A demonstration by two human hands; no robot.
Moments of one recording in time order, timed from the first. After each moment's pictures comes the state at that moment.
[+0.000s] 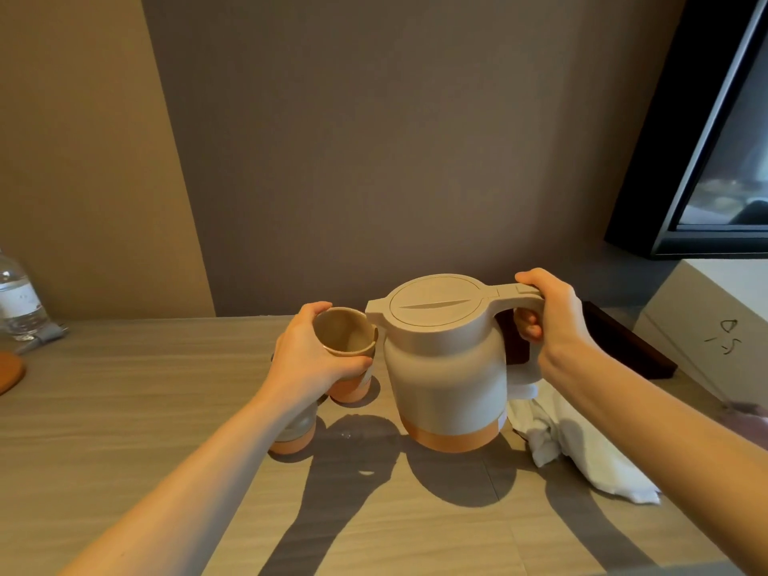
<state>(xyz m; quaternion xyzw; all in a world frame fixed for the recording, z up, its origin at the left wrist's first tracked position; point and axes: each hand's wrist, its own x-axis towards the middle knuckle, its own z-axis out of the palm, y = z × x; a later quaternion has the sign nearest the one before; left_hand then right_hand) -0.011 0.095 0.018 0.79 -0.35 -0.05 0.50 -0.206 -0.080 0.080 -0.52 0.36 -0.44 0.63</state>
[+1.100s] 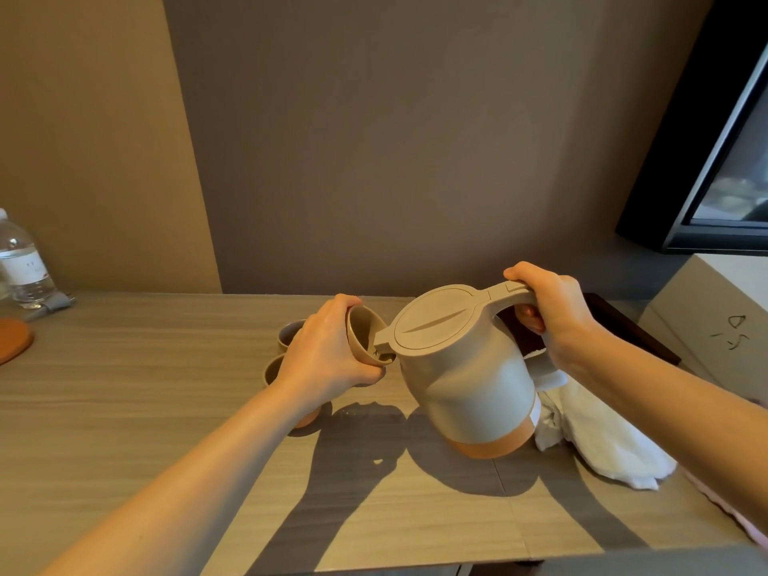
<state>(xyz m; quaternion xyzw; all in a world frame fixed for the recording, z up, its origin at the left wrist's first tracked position) -0.016 0.098 0.001 0.82 -0.43 0.00 0.38 -0.201 -0.075 0.077 -0.64 0.38 -0.37 0.56</state>
